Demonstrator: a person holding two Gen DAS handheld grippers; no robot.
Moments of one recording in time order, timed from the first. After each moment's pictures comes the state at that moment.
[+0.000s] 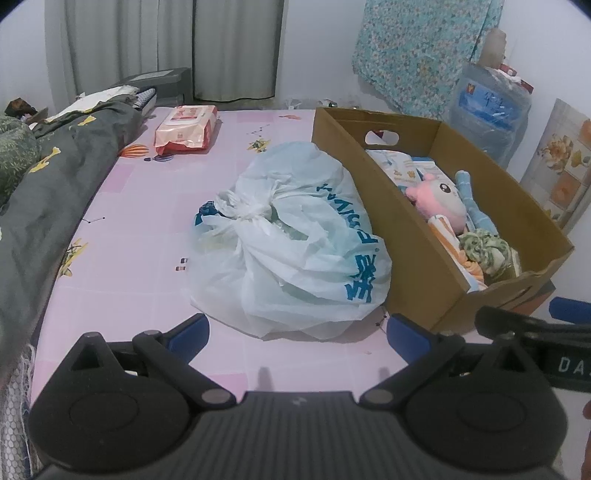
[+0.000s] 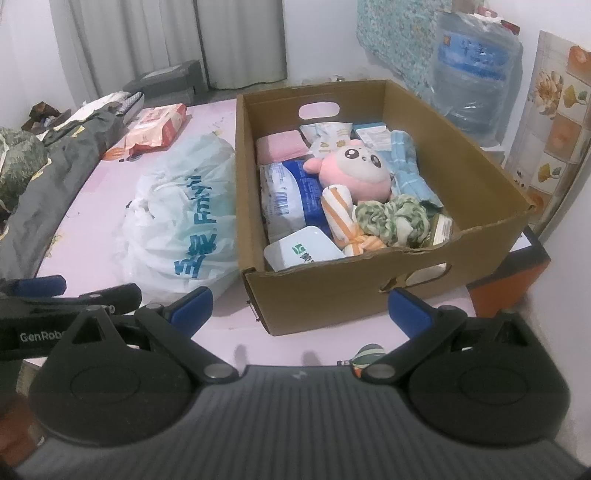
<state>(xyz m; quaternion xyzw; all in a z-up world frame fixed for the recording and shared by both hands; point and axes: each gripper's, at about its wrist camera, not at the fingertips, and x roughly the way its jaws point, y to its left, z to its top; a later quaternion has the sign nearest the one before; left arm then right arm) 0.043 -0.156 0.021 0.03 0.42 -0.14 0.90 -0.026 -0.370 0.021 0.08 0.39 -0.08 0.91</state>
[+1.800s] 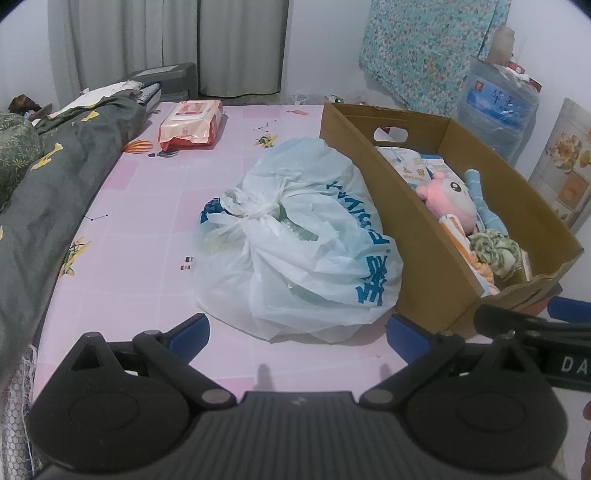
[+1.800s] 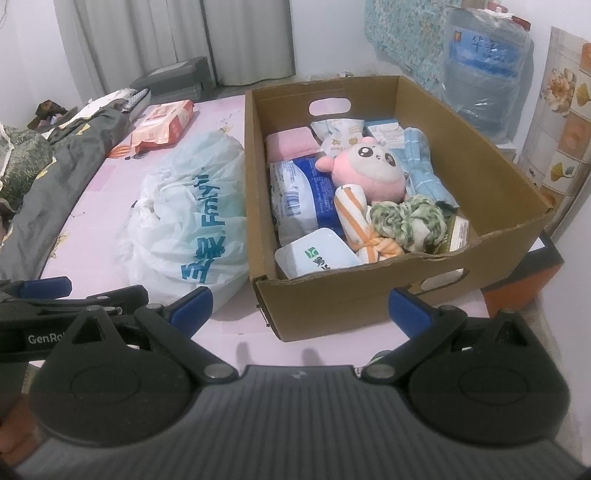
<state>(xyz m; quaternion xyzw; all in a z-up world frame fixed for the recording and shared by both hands) 0.052 -0.155 0.018 0.03 0.43 -0.13 0.89 -0.012 -0.368 0.016 0.08 0.40 -0.06 0.91</state>
